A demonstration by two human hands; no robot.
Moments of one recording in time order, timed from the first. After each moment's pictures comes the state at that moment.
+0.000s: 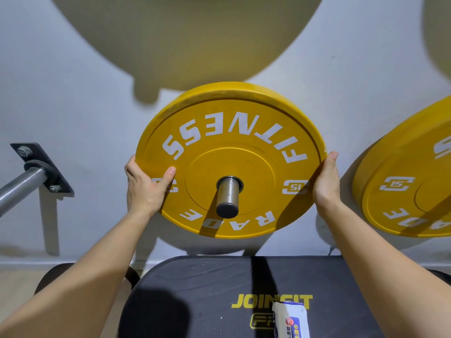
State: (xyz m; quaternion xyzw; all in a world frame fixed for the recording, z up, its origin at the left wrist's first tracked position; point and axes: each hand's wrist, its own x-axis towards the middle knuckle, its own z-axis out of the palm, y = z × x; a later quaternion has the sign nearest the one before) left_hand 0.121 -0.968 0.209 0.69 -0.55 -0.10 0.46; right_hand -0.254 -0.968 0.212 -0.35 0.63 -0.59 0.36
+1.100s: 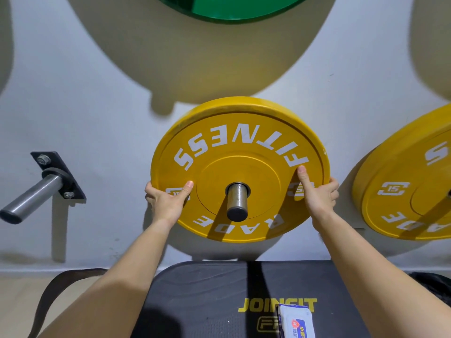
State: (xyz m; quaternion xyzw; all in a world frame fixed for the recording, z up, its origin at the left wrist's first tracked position) left_hand 0.104 -0.956 0.198 0.72 -0.41 -0.29 0.48; right_hand -0.229 -0.950 0.209 -0.32 0.71 -0.53 0.33
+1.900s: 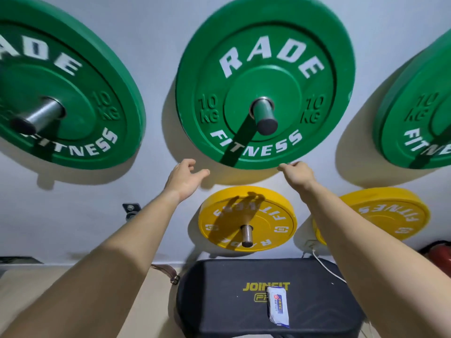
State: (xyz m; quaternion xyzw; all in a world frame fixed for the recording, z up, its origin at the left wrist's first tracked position) left_hand 0.148 -0.876 0.656 0.68 -0.58 -0.32 0.31; right_hand -0.141 -0.878 0.661 -0.44 0.78 -0.33 0.31
